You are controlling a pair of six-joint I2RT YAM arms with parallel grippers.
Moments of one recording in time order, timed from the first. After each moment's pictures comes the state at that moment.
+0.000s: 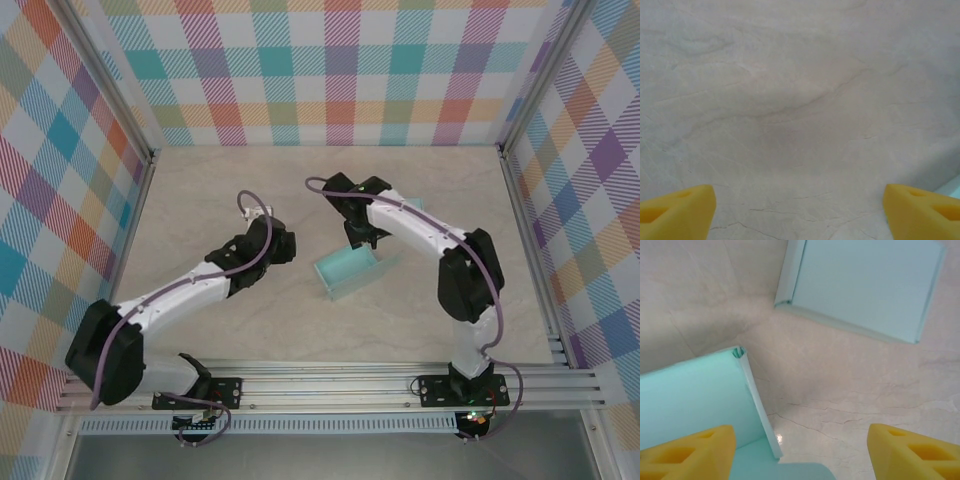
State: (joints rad) left arm -0.62 1.36 0.87 -0.31 -0.43 -0.51; right arm 0.70 1.90 1.69 -1.18 0.45 0.36
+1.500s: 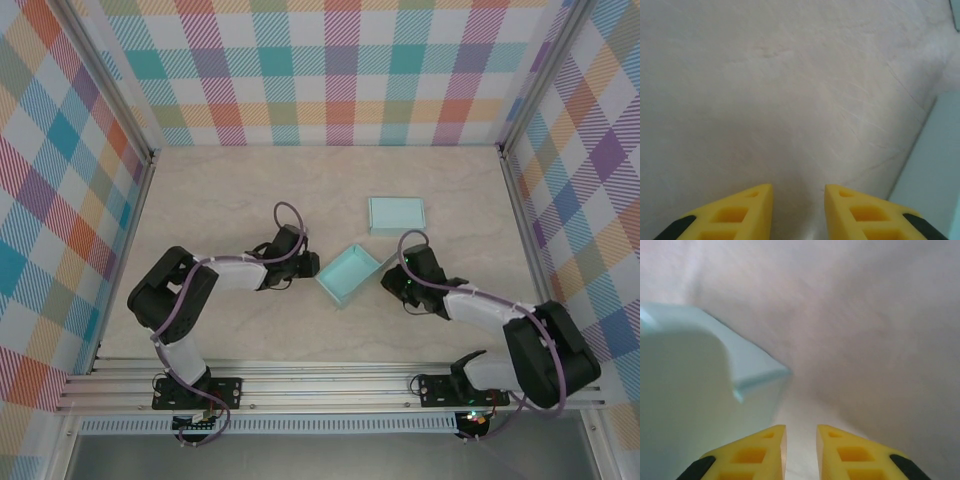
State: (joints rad) left arm -0.65 1.75 0.83 0.07 0.02 -0.58; right arm 0.46 1.32 0.48 -0.03 -0.14 0.96
